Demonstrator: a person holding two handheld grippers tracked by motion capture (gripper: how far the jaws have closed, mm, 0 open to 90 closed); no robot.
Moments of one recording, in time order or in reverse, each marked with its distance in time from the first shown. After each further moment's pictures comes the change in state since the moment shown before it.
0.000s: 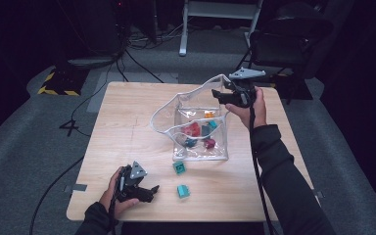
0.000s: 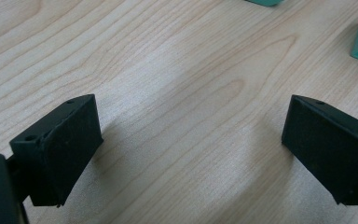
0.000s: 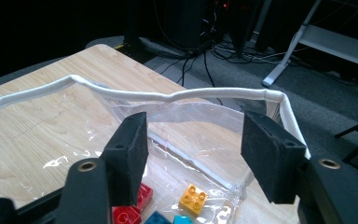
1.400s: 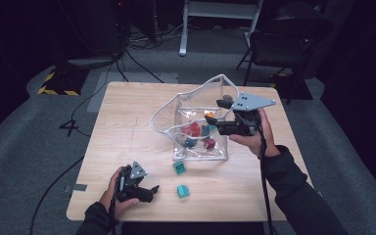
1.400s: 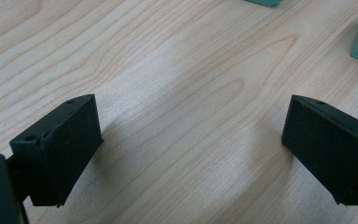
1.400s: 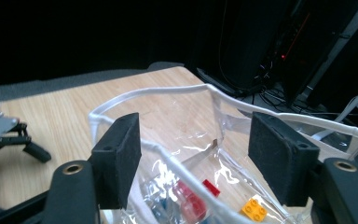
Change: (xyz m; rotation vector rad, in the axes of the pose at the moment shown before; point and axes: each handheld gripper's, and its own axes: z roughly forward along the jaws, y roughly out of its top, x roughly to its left) left arm 0.000 0.000 0.000 -0.001 0.001 0.000; right arm 0.064 -0.023 -0.071 -0.146 0.226 -0.203
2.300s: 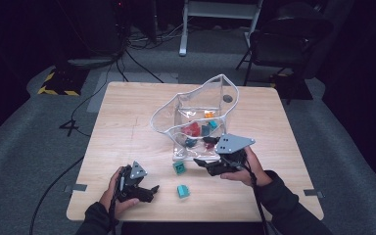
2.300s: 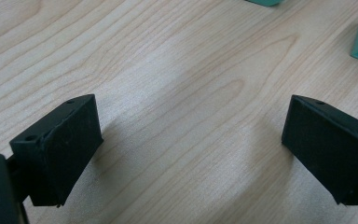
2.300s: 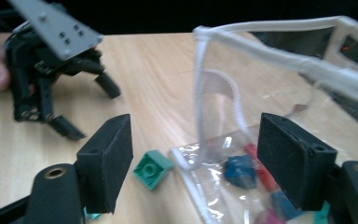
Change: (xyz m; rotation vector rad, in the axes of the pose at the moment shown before) left arm 0.000 0.000 0.000 0.000 0.000 0.000; right arm 0.068 -0.066 0.014 0.076 0.181 -0.102
